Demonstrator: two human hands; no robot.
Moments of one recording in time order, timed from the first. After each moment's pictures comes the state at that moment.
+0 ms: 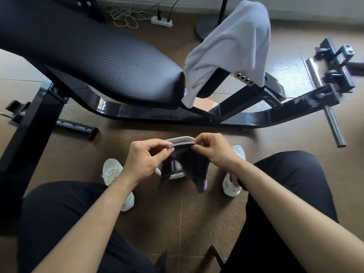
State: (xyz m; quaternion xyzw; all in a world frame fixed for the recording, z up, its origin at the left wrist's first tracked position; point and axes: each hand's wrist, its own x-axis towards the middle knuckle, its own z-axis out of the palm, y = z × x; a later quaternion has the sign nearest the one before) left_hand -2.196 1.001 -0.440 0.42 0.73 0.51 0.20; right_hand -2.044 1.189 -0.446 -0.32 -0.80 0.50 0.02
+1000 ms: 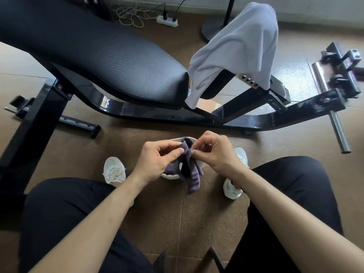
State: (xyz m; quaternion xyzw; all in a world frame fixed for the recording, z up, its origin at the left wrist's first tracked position) left_hand -2.185 1.013 -0.449 0.34 0.70 0.54 0.31; right_hand -2.041 1.171 -0.421 -0.25 -0.83 0.49 0.11
